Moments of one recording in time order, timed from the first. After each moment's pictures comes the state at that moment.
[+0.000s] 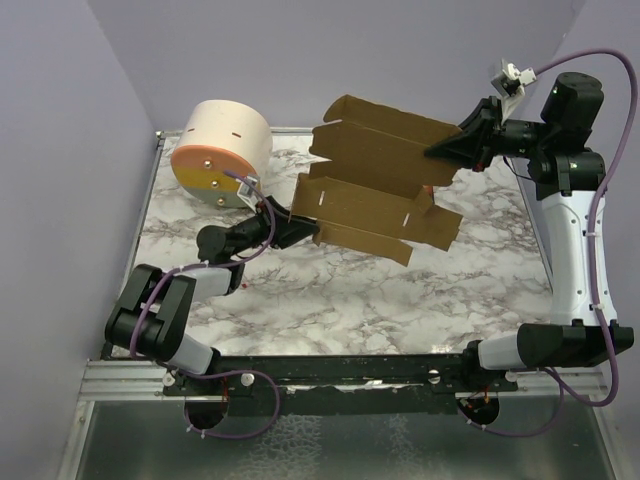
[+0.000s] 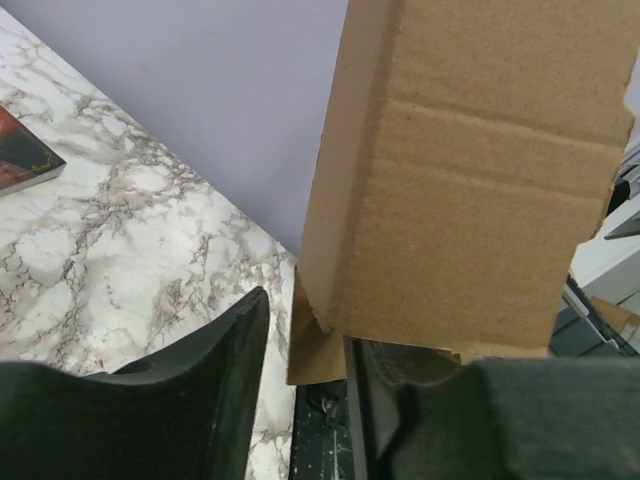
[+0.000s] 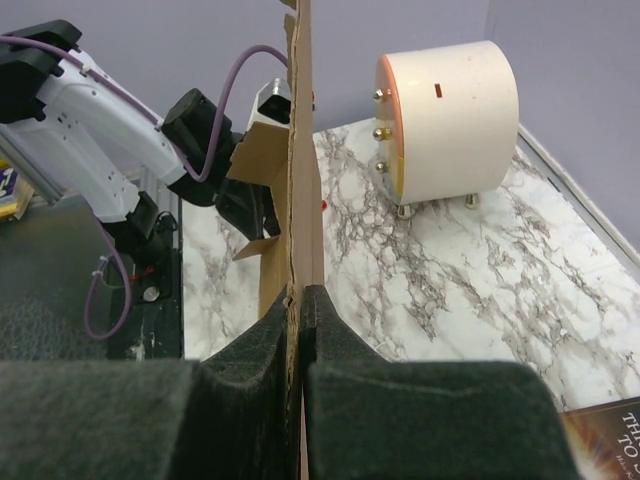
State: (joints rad) left arm -0.31 1.48 0.49 1.51 0.89 -1.23; right arm -0.02 1.39 1.76 -0.57 -1.37 -0.08
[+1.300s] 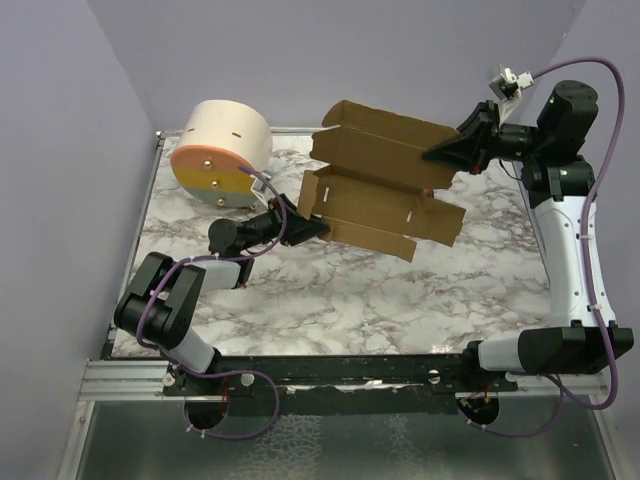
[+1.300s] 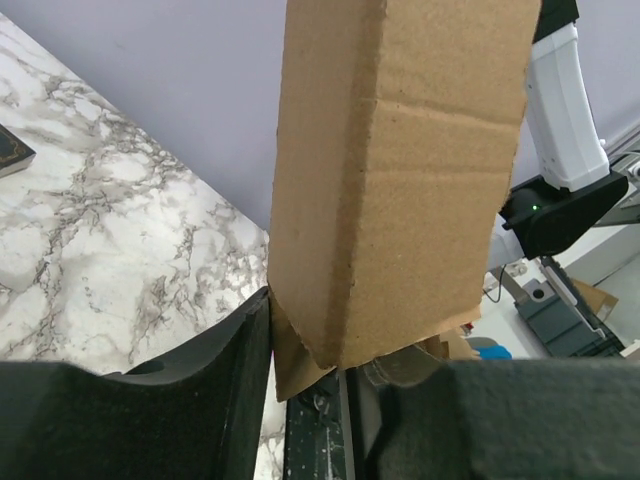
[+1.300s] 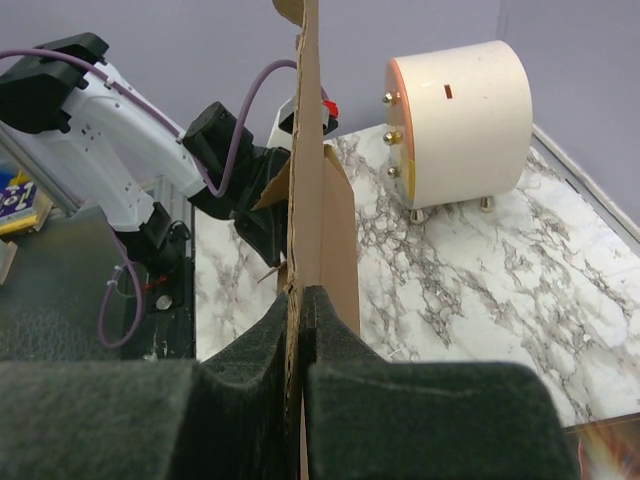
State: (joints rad) left arm -0.37 1.57 0.56 1.51 0.89 -1.23; right arm -0.02 1.36 1.63 -0.35 -1.39 0.08
